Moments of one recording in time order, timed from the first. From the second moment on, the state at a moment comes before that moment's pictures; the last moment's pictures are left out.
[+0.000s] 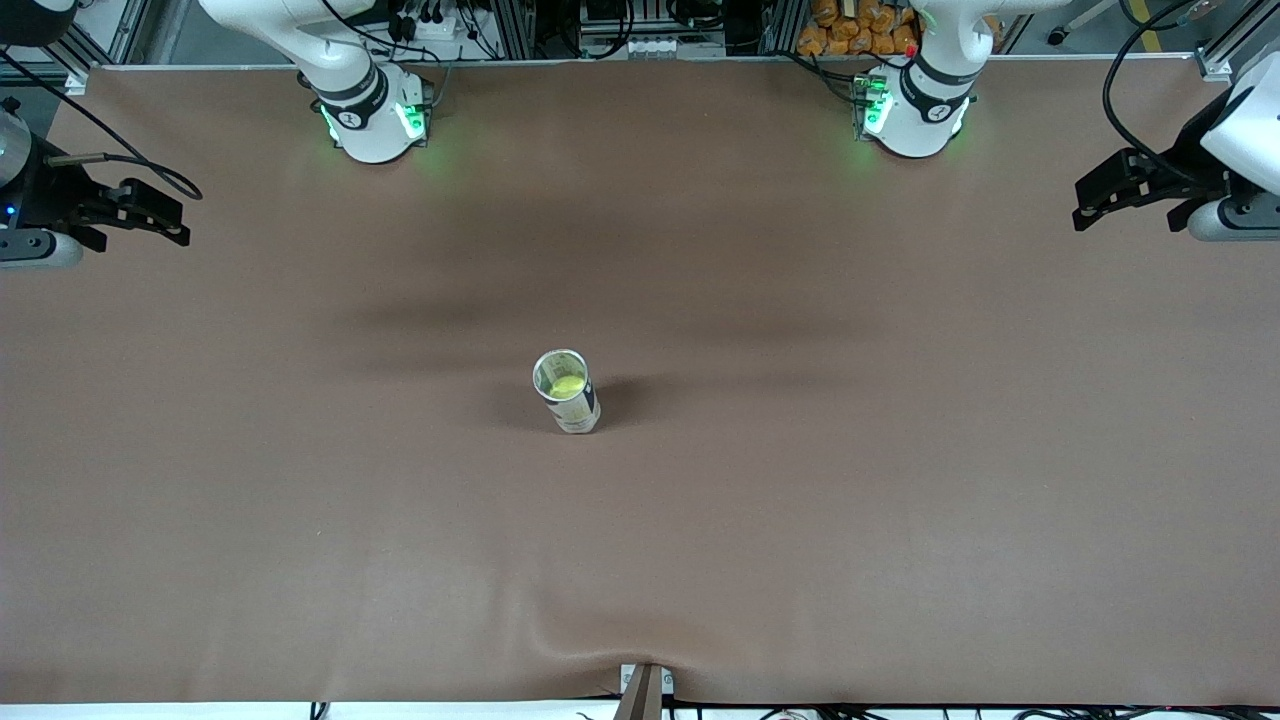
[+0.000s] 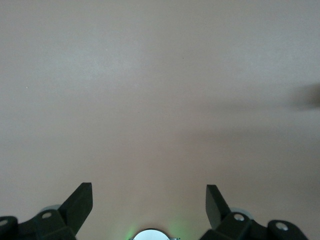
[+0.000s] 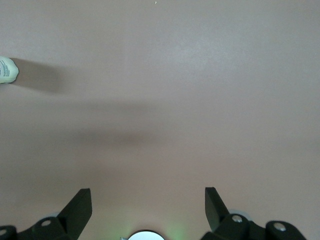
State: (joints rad) left arm 0.02 -0.05 -0.12 -1.54 -0.01 1.45 -0.08; right arm 0.18 -0.12 -0.21 -1.77 -0.02 1.54 -0.09
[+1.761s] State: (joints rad) left arm 0.01 -0.04 -0.13 -1.54 -0.01 1.45 -0.08; right arm 0.18 -0.13 -0.21 -1.76 -0.02 1.55 -0.09
